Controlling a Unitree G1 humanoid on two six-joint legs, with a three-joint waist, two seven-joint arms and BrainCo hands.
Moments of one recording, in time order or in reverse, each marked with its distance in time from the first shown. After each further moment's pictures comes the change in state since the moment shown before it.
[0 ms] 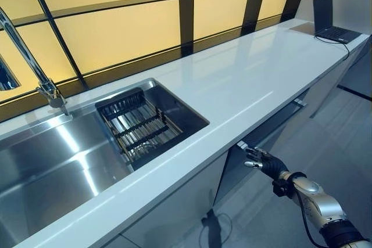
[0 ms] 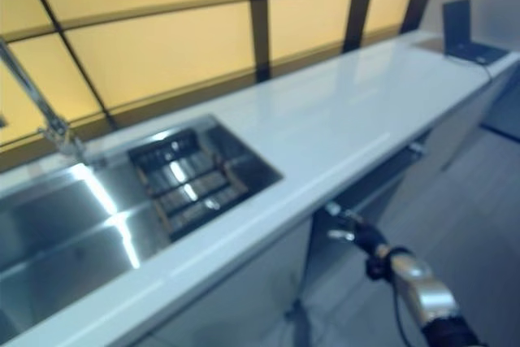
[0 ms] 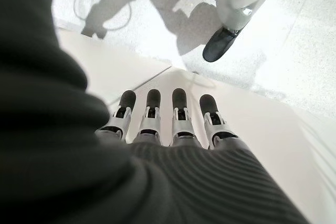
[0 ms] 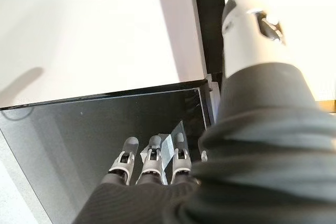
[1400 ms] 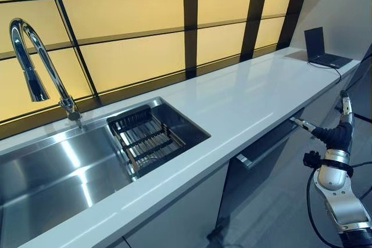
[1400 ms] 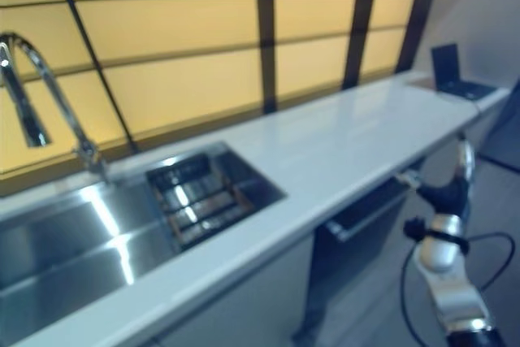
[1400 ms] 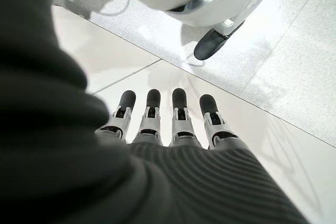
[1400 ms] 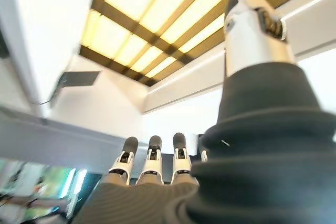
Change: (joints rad) left arm 0.104 -0.077 0.088 0.082 0.023 -0.026 0.077; right arm 0.098 -0.041 -0.241 -0.390 -0.538 -0.278 -0.855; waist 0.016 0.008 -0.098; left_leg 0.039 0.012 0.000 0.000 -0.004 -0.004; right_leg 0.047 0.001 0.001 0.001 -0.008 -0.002
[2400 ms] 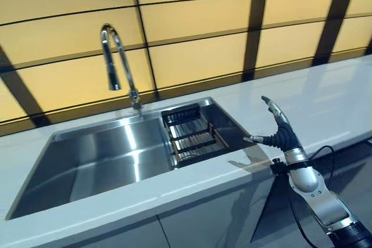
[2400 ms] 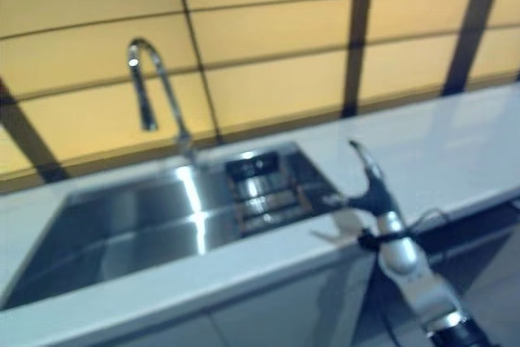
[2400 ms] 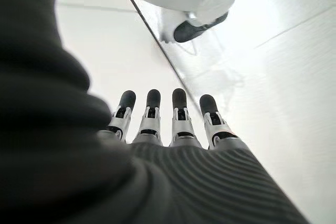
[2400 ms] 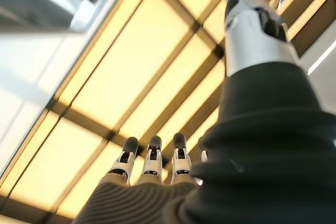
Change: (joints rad) left arm 0.062 -0.034 0.114 0.020 -0.107 0.002 0.049; right arm -0.044 -0.039 0.284 -0.026 -0.044 -0.050 0.271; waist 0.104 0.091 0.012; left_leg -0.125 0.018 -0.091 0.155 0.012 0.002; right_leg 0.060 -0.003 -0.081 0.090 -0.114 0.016
